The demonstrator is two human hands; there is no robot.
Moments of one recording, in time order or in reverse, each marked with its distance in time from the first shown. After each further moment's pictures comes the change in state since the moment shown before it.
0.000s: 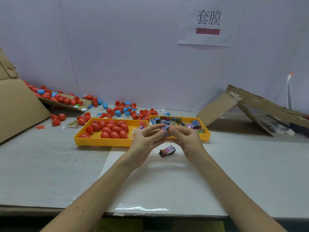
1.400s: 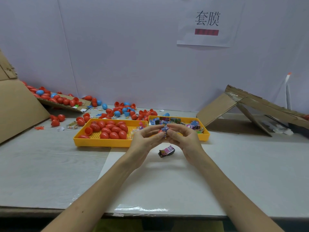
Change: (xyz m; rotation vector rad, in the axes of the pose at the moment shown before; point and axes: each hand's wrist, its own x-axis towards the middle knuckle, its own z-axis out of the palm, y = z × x) left_hand 0.001 -0.002 -0.002 0.083 0.029 0.038; right_hand -0.002 -0.003 0.003 -0.049 0.021 0.018
